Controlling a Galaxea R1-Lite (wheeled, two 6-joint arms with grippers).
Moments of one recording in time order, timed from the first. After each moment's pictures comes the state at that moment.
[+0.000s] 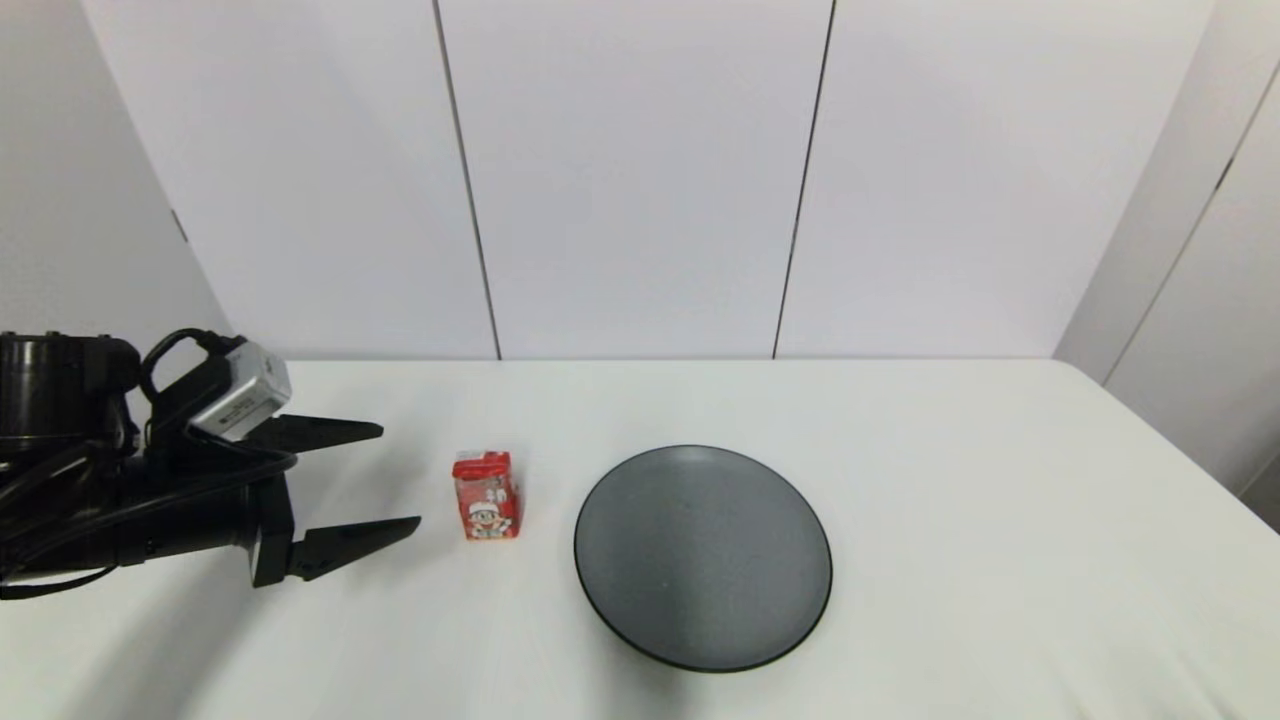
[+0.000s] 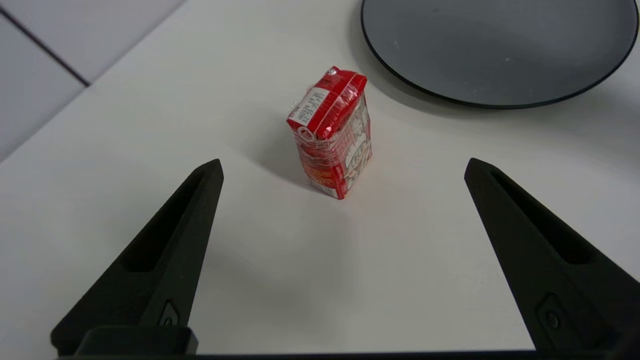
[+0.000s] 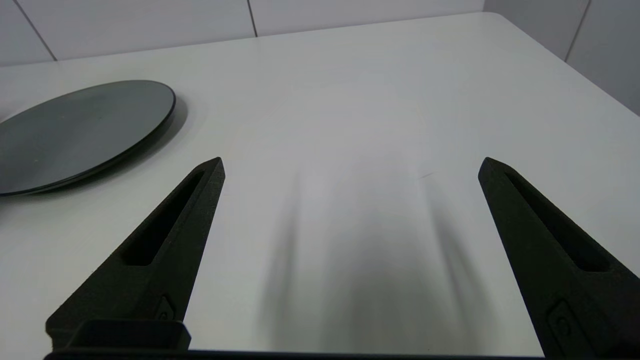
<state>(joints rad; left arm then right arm) -0.01 1.51 -0.61 -0.31 -0.81 0.64 0.00 0.00 0.00 0.02 -0.01 0.10</state>
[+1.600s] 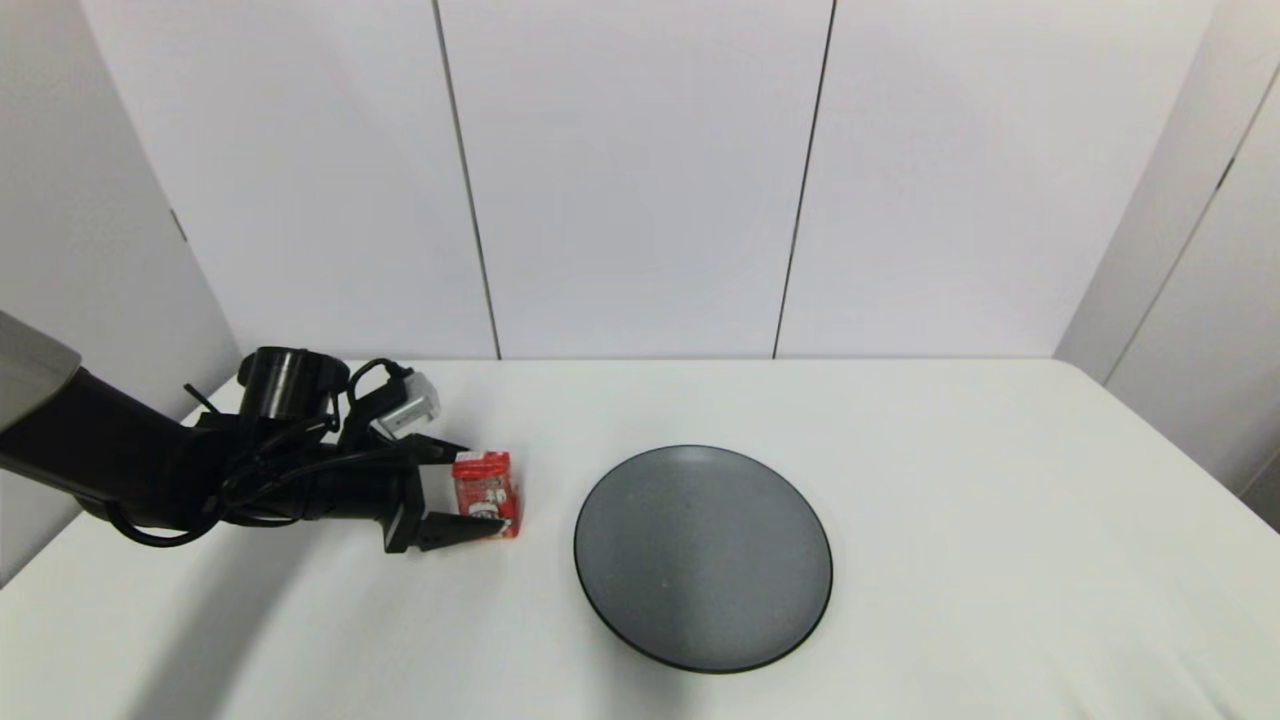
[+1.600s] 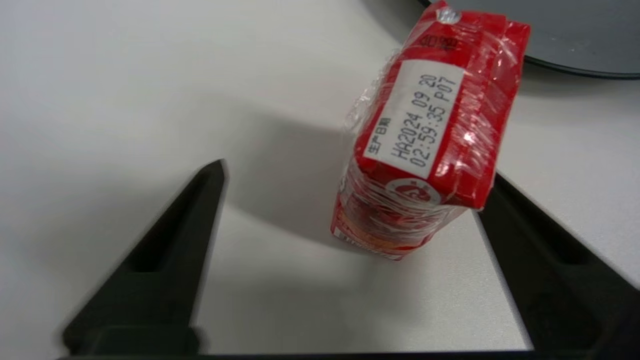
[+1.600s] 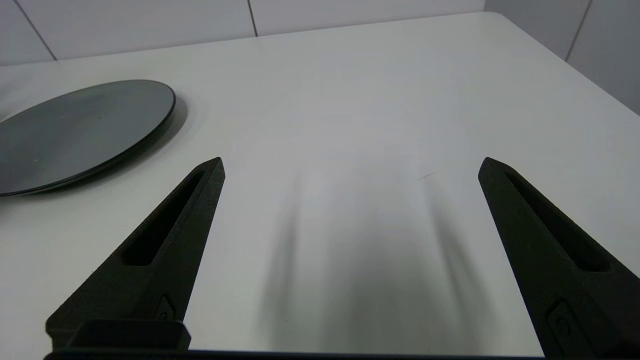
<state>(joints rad) -0.11 1.95 -0.85 -0.30 -0.83 0.70 0.00 0.00 0.00 0.02 -0.01 0.10</state>
